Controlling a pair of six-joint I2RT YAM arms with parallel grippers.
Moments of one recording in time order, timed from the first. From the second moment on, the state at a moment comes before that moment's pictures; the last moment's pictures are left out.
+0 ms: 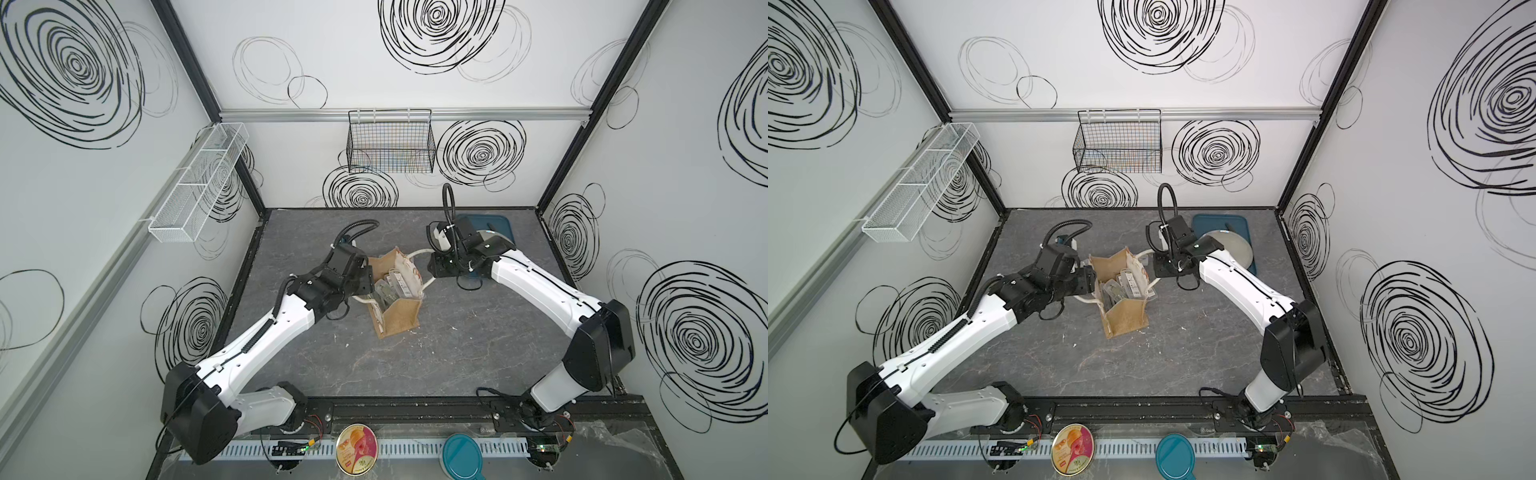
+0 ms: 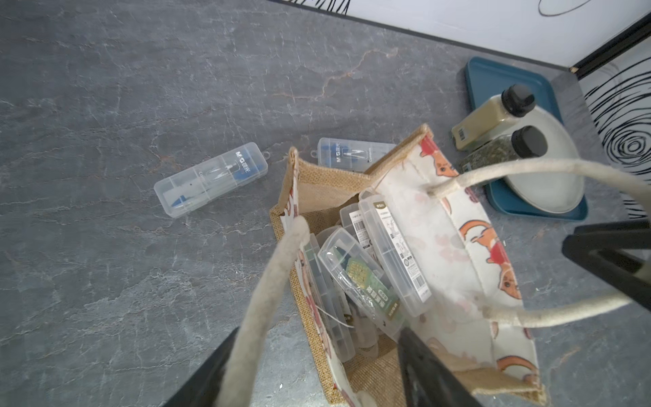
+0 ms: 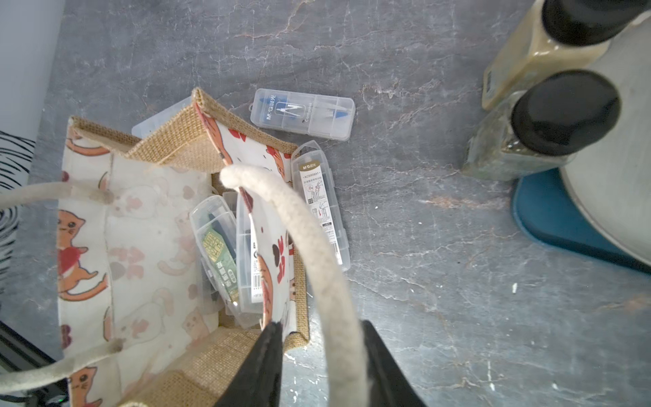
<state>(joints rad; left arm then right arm) -0.56 1.22 1.08 -0.67 -0.22 -0.56 0.60 1.60 1.39 -0.75 -0.08 0.36</state>
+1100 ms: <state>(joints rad) -0.22 1.53 1.04 -0.52 -0.24 -0.08 0.40 1.14 1.16 -0.80 0.07 0.30</state>
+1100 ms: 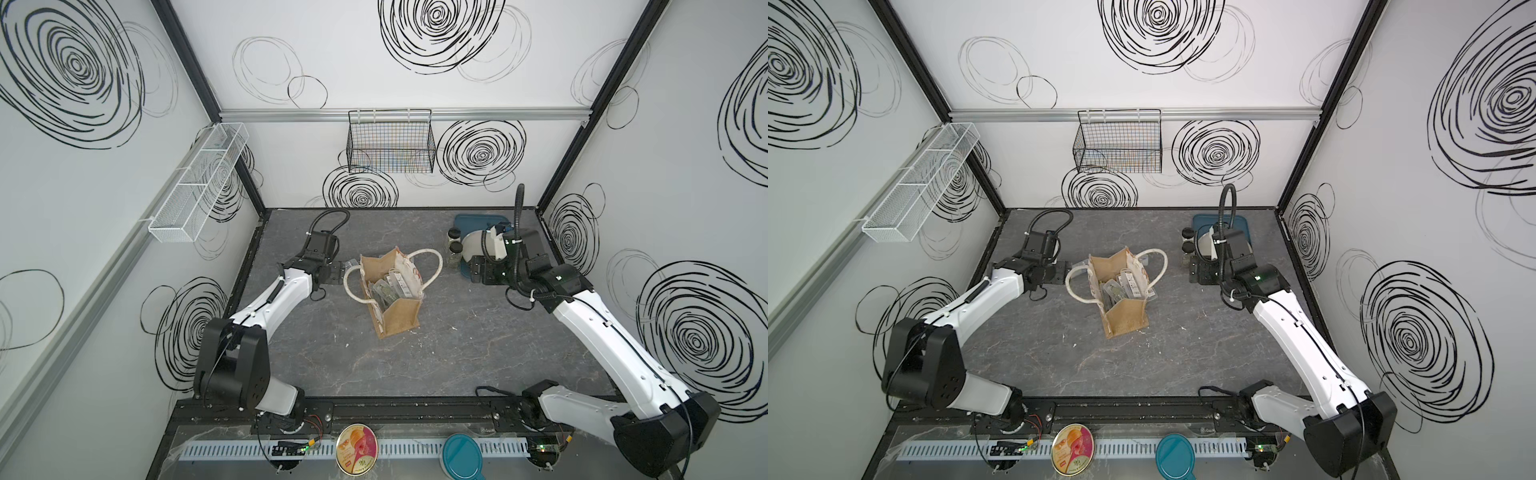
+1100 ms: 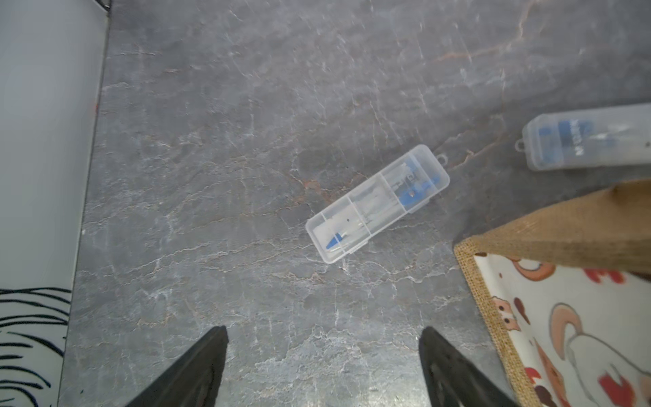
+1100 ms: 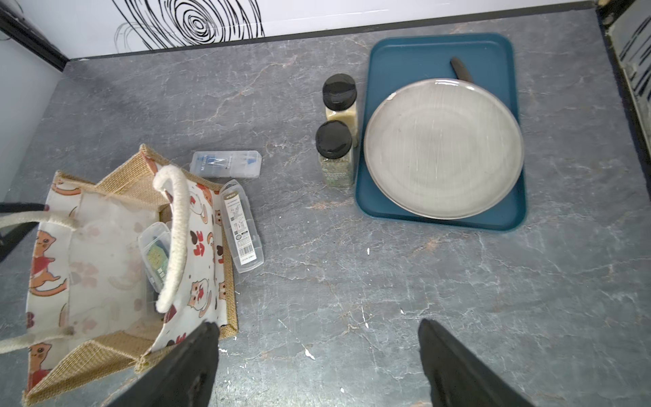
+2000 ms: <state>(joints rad) -0.17 2.09 1.49 -0.59 -0.07 0.05 0.32 1.18 1.14 -0.84 0.05 0.30</state>
